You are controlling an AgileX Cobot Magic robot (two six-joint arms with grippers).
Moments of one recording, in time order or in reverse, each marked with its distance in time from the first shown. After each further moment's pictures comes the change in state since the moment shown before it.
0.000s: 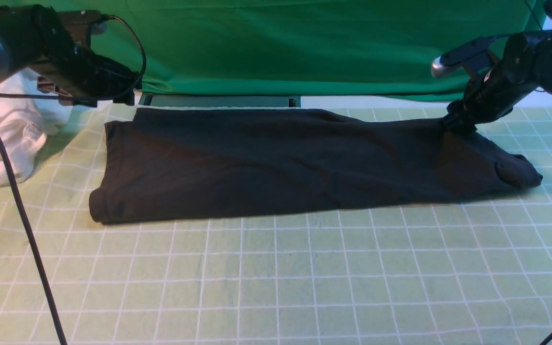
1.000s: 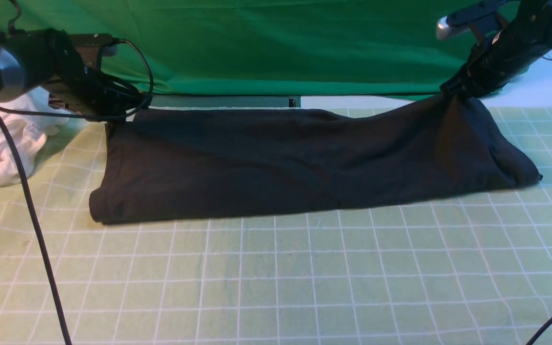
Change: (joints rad) right arm -0.001 -0.016 -0.185 0.065 0.162 -0.010; left arm 0.000 0.053 0.000 -0.026 -0.032 0.072
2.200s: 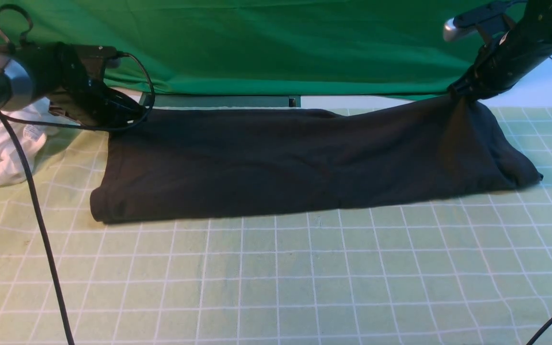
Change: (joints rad) right arm -0.015 0.000 -0.003 -0.010 0.020 0.002; left arm 0.000 0.050 -0.007 0.072 -0.024 0.000
